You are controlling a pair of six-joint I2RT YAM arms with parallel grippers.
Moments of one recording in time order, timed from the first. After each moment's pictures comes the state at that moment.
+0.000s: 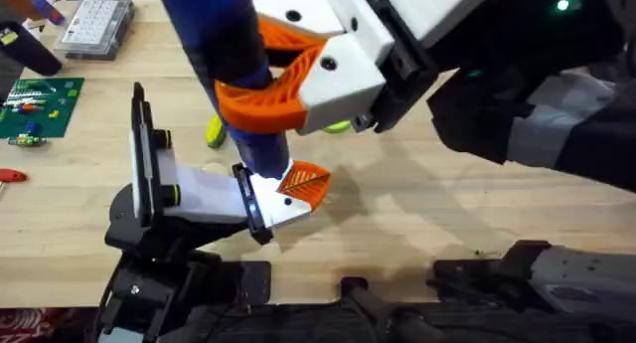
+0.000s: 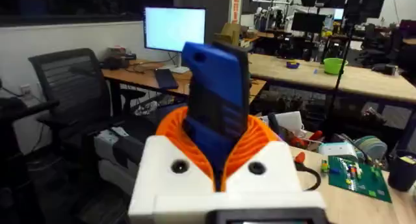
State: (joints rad) left arm -0.21 0.01 0.00 -0.08 0.99 -0.03; right arm 0.73 1.41 0.89 1.18 -1.18 0.55
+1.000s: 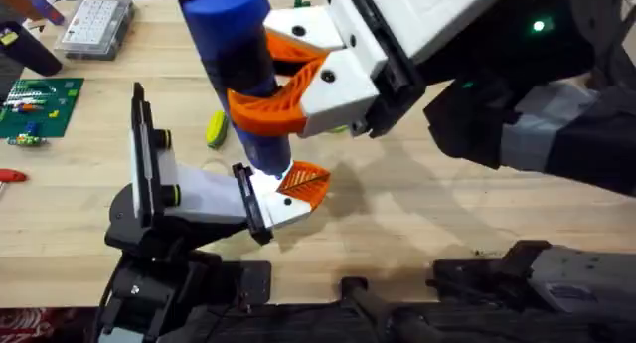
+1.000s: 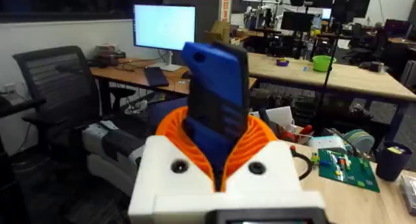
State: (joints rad) left arm -0.21 0.01 0.00 -0.08 0.99 -0.03; right arm 0.72 1.42 0.84 1.21 -1.16 0.50
